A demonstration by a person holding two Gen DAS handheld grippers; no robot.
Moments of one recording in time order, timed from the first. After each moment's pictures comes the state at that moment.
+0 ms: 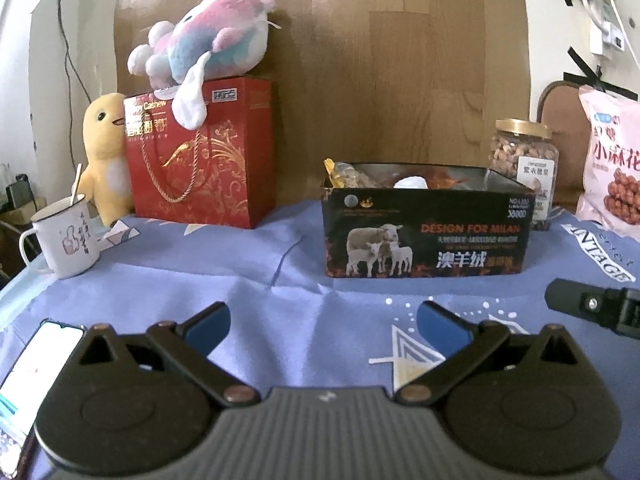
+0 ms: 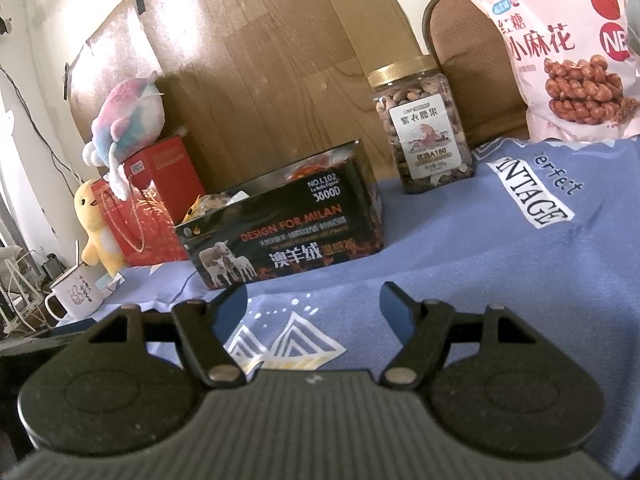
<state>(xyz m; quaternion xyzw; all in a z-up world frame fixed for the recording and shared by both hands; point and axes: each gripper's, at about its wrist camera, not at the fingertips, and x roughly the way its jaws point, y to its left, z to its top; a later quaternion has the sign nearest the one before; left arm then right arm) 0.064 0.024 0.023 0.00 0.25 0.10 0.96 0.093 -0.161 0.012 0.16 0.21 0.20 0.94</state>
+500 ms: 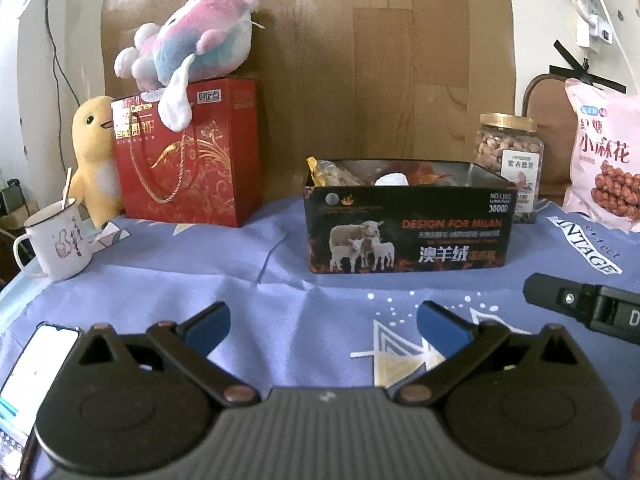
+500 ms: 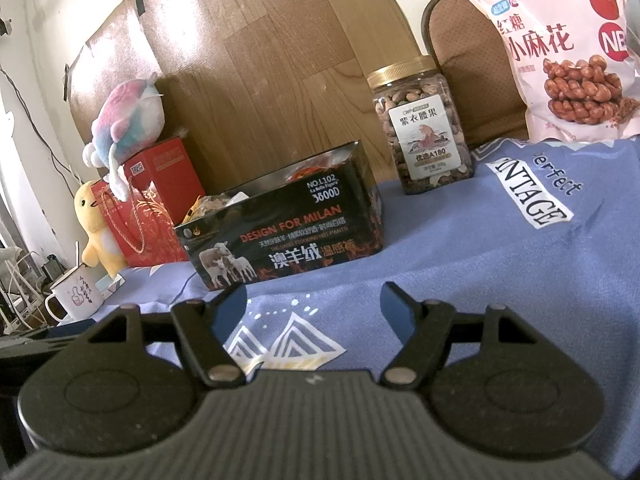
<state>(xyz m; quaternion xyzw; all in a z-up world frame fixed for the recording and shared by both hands) 0.061 0.016 0.028 0.01 0.26 0.08 0.96 0.093 -0.162 0.012 0.16 0.21 0.20 0.94</state>
